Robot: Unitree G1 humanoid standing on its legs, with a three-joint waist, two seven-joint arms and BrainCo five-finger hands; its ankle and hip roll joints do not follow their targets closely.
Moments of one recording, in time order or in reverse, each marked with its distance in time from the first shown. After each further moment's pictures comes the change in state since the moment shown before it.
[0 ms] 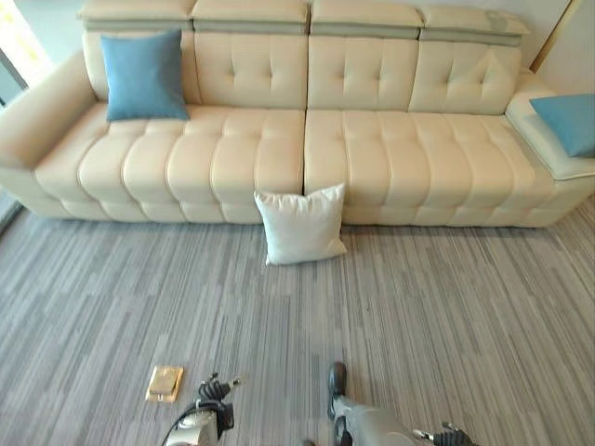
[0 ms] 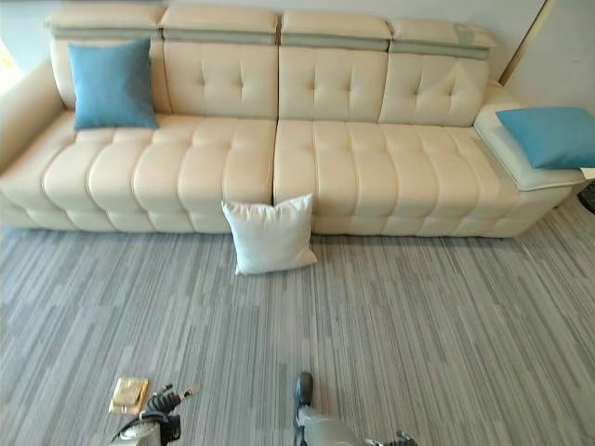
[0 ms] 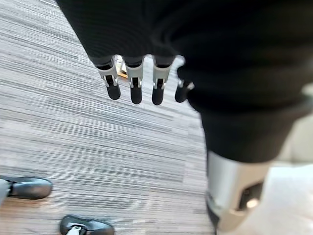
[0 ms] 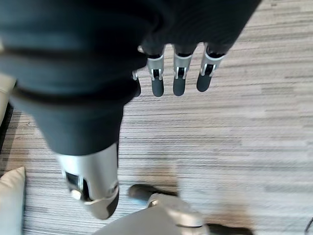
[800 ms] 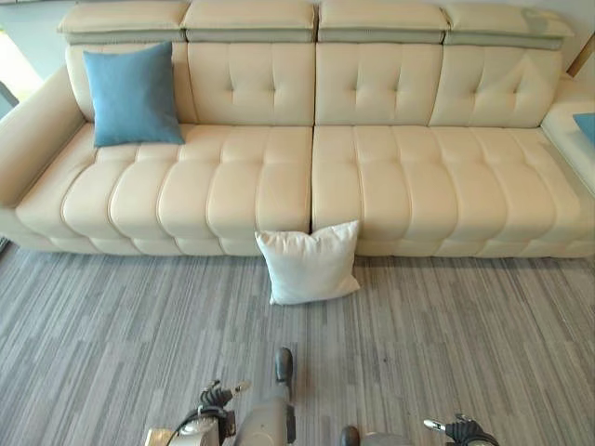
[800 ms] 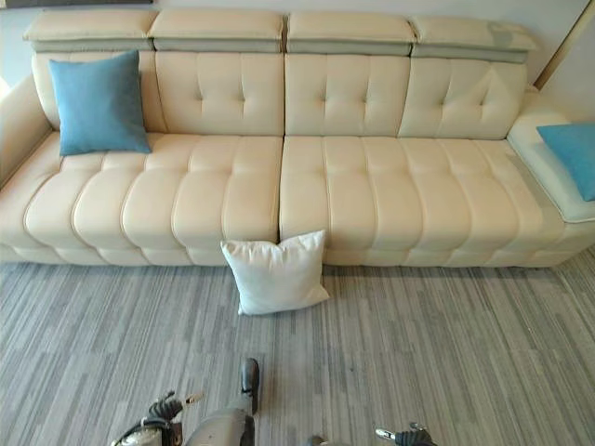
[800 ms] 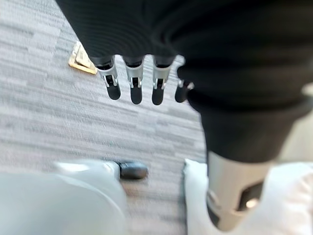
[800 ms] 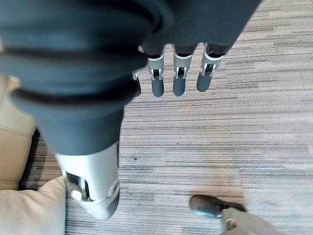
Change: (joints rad) left arm 0.020 0.006 0.001 0.032 -0.001 0.012 0.001; right arm -0.074 -0.042 0.002 0.055 0.016 0.012 -0.016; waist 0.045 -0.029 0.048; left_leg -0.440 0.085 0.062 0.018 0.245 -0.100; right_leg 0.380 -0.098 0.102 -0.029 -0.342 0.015
